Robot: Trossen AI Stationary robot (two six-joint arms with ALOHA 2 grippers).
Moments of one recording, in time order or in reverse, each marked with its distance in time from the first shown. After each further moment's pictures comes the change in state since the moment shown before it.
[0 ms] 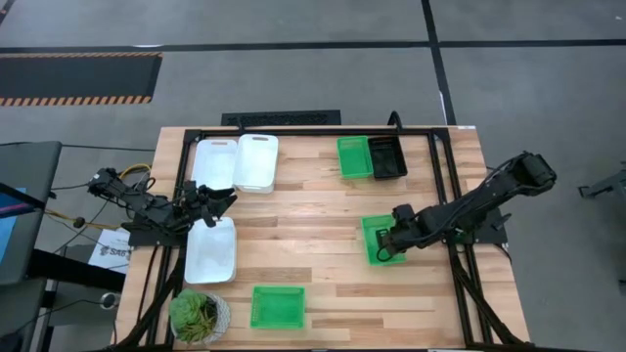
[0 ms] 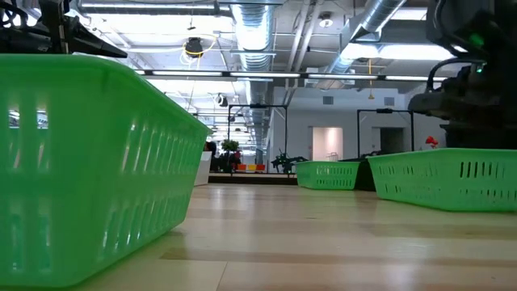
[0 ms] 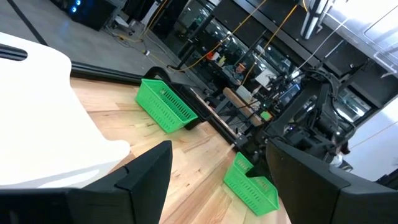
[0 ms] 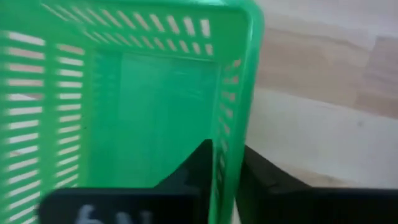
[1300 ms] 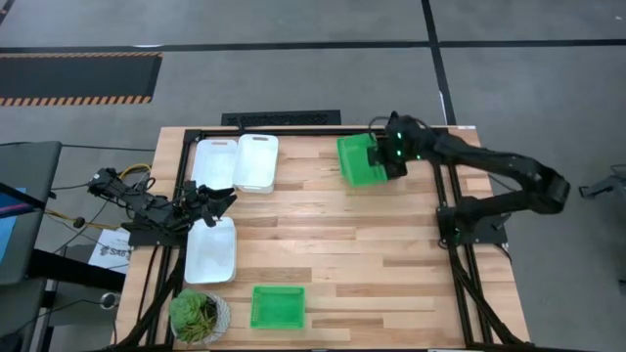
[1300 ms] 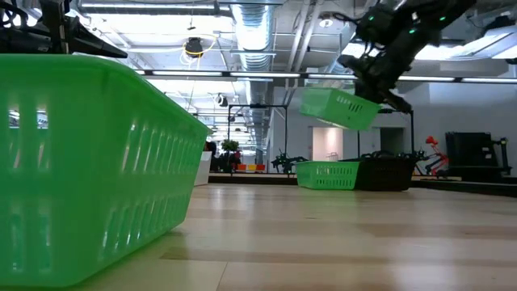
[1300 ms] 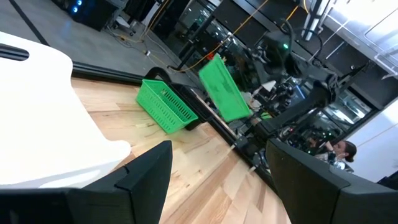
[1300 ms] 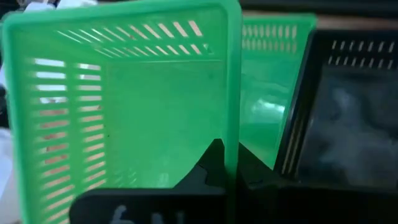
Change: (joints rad) left arm 0.000 0.000 0.000 -0.001 -0.005 -0.006; right arm -0.962 -0.135 0.213 0.307 -0.281 -1.015
